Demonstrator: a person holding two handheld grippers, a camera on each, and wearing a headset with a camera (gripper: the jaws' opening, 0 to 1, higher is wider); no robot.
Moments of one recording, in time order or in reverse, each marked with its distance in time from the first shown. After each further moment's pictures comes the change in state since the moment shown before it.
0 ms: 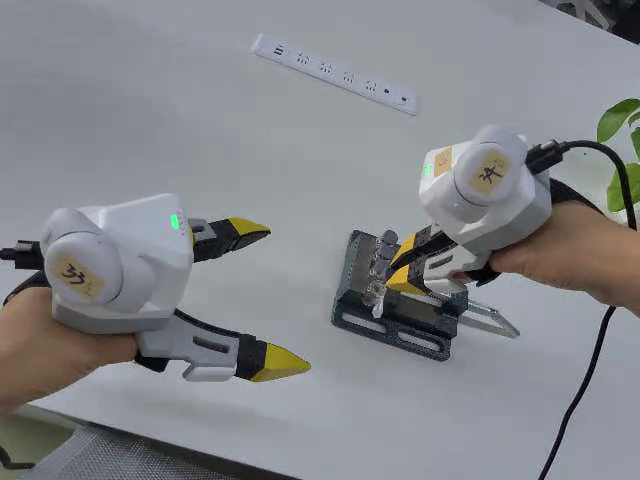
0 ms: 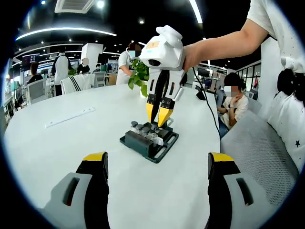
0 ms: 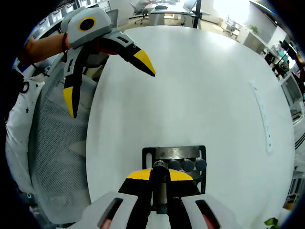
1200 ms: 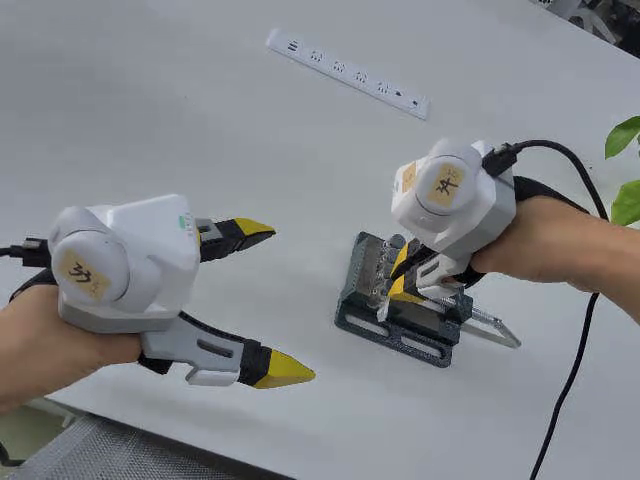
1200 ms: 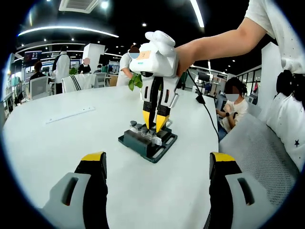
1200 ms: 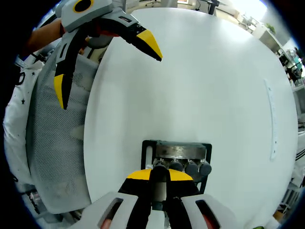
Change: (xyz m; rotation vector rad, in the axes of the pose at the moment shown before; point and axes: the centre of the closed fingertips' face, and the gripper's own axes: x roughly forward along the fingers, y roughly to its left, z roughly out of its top) left arm -0.001 0.000 -0.006 -0.023 -0.026 -0.005; right arm 0.014 0.002 -0.005 -0.071 0.157 0.042
